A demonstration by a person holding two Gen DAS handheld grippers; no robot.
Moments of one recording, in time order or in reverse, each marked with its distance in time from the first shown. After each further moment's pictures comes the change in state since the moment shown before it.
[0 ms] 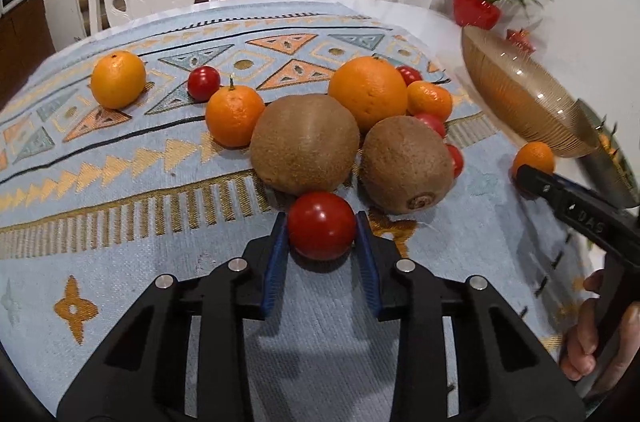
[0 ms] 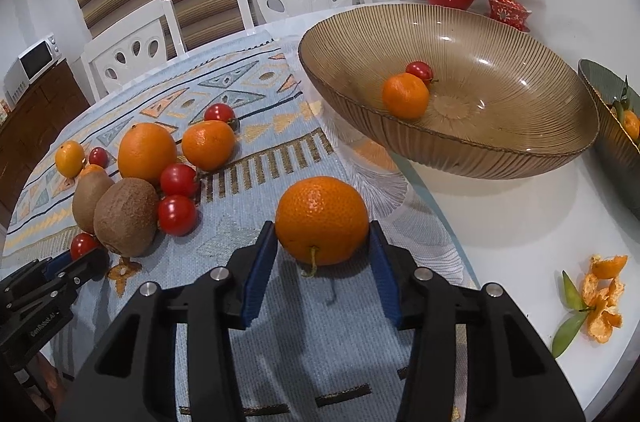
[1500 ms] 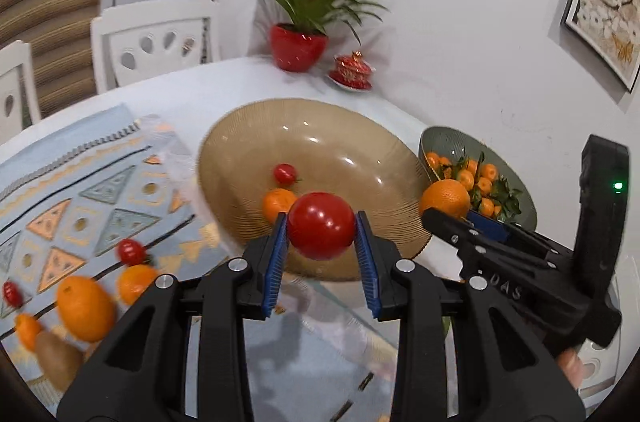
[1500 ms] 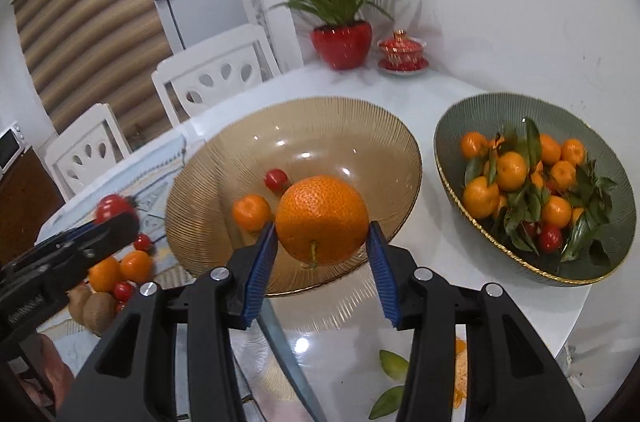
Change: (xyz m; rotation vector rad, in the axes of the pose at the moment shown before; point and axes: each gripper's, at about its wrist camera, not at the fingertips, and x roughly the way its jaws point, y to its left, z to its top) left arm 0.007 -0.194 0.106 0.272 -0.081 -0.410; right arm -0.076 -0.121 0.052 0.203 -0.161 -0.113
